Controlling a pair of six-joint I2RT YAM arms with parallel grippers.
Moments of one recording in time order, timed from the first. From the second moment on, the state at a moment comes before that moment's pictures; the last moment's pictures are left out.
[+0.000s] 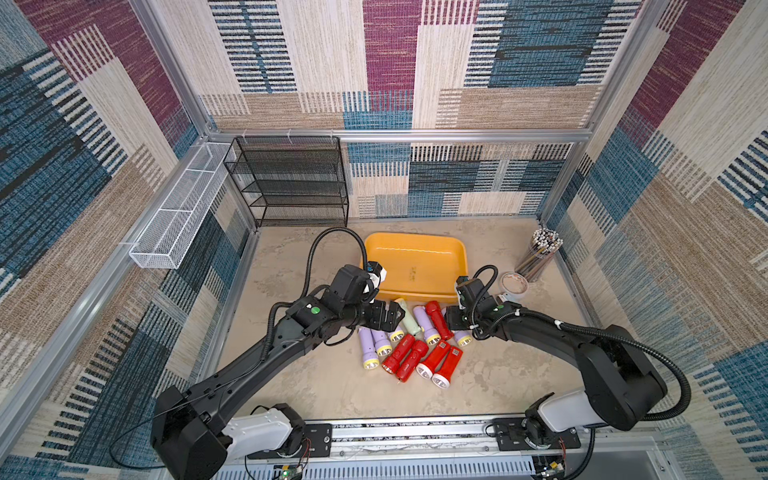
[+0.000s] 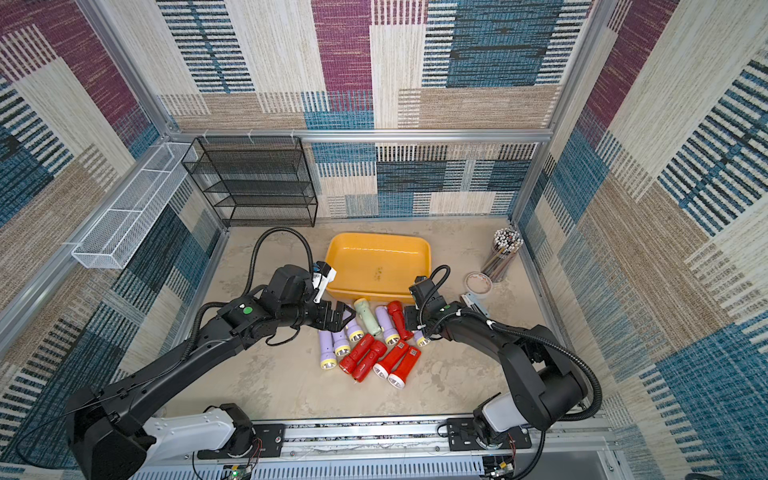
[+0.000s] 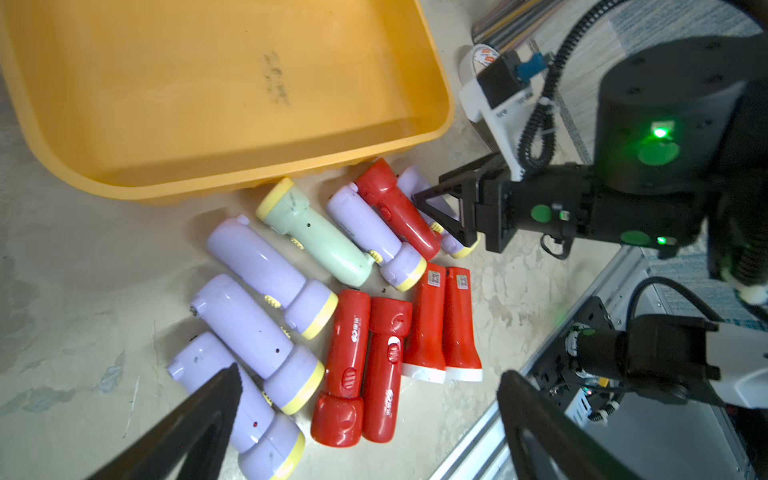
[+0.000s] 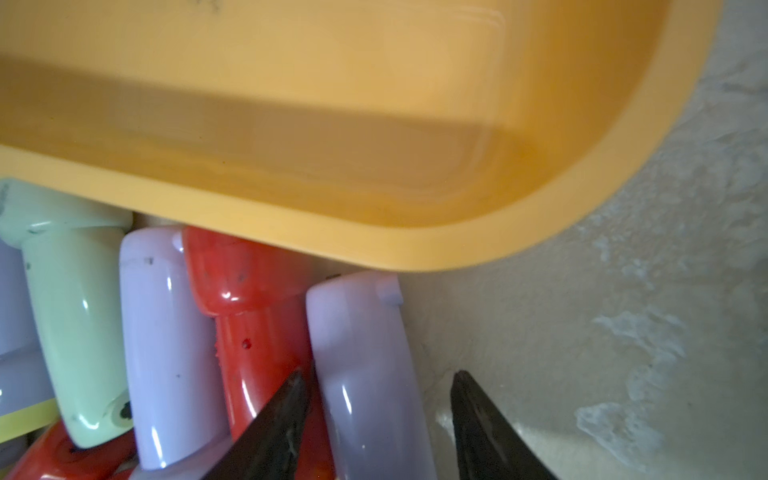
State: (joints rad) left arm -0.72 1.21 1.06 -0.63 0.19 -0.40; right arm 0.51 1.47 0.74 -0.29 0.05 0.42
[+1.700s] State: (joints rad) left arm -0.89 1.41 1.24 -0.81 -0.21 -0.38; right arm 0.51 1.37 1.01 -0.51 0.05 0.42
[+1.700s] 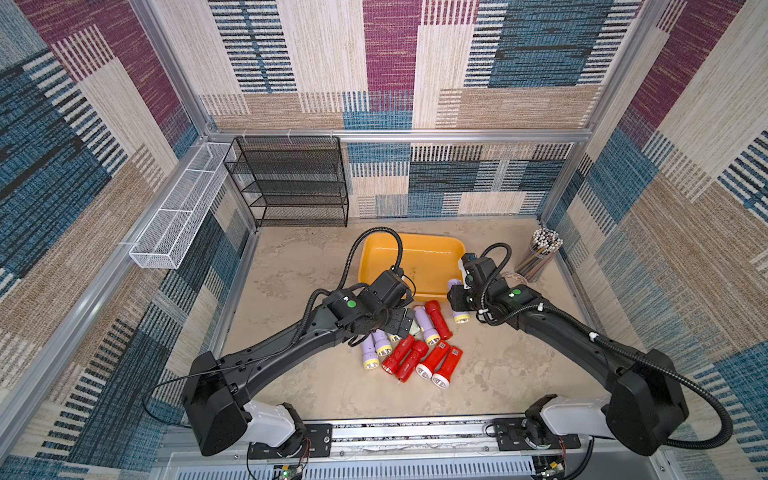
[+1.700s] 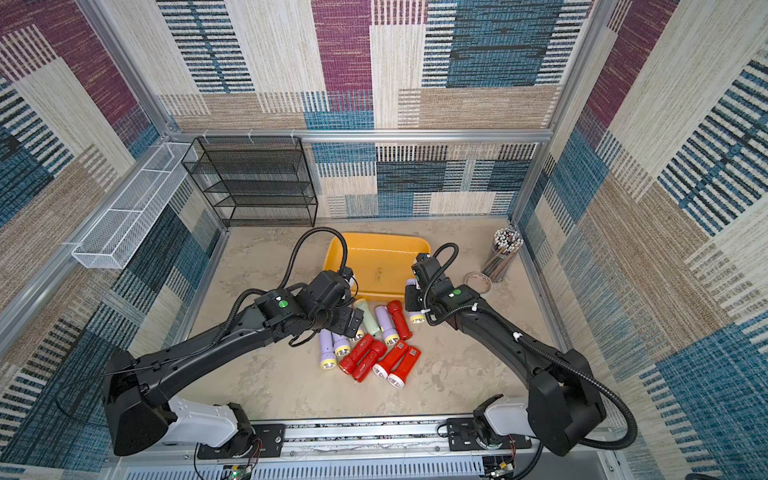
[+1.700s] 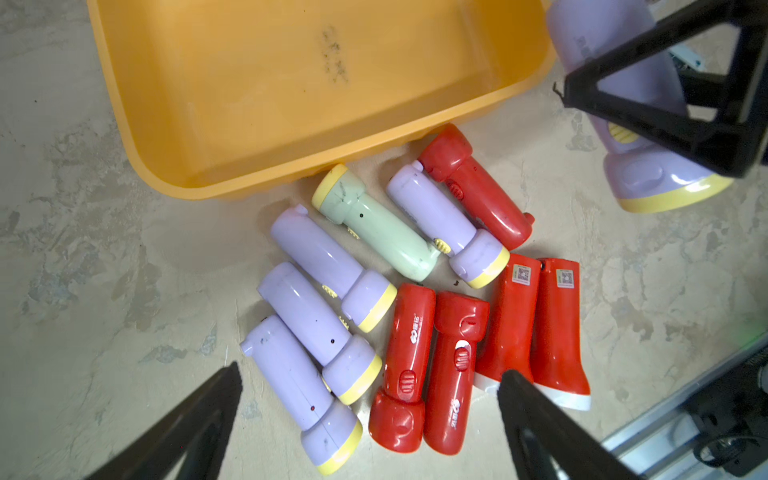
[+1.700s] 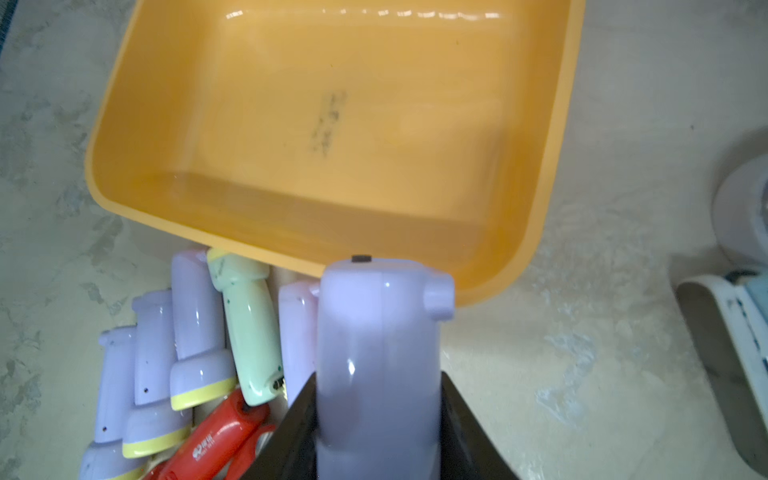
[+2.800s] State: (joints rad) left arm -0.86 1.53 1.37 -0.86 -0.22 -0.33; right arm 0.33 2.14 1.76 -0.61 0.17 0.21
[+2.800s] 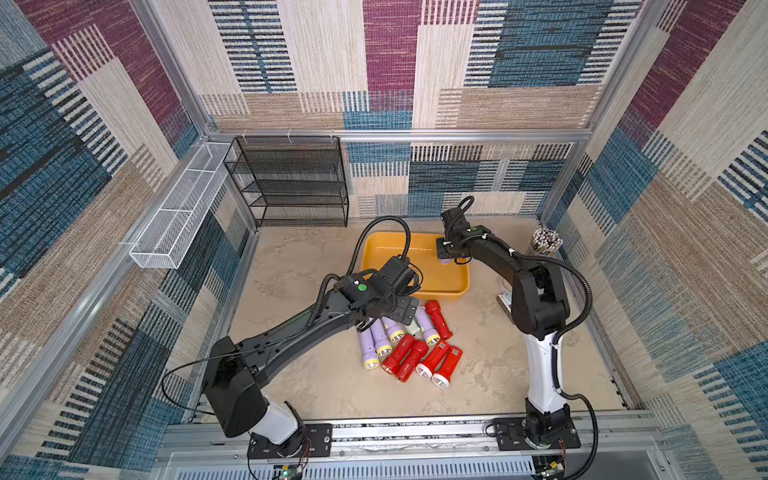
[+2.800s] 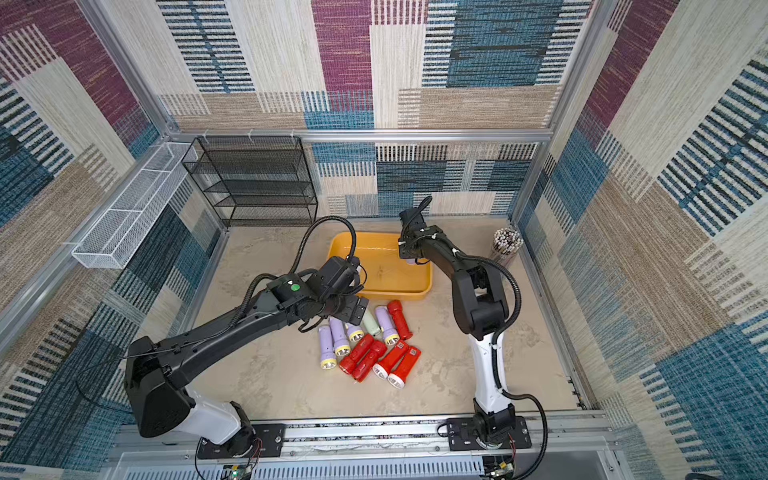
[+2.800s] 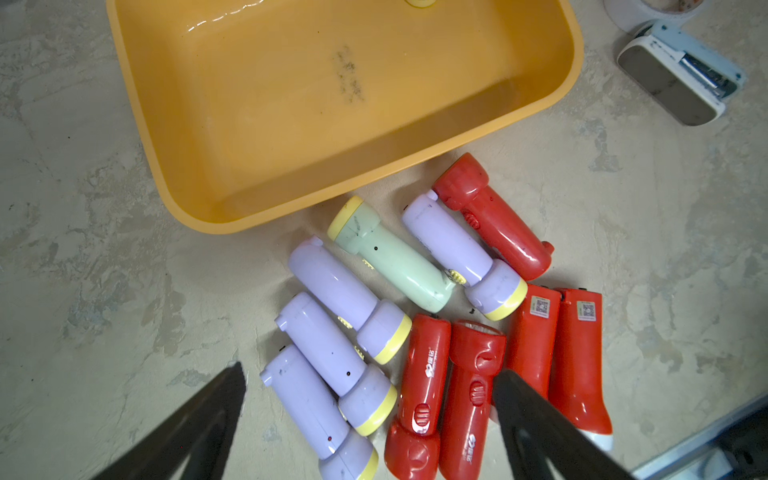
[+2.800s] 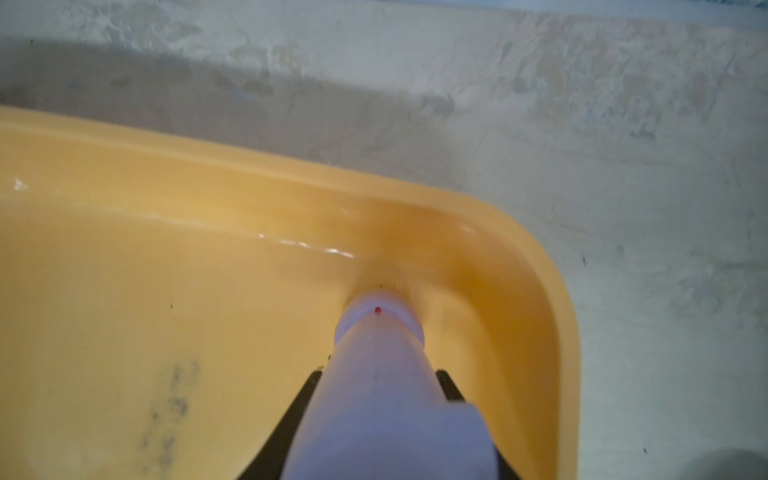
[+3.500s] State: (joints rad) left arm -0.86 1.62 1.38 -0.89 -0.13 -0.32; right arm 0.33 2.22 1.88 -0.80 0.01 0.18
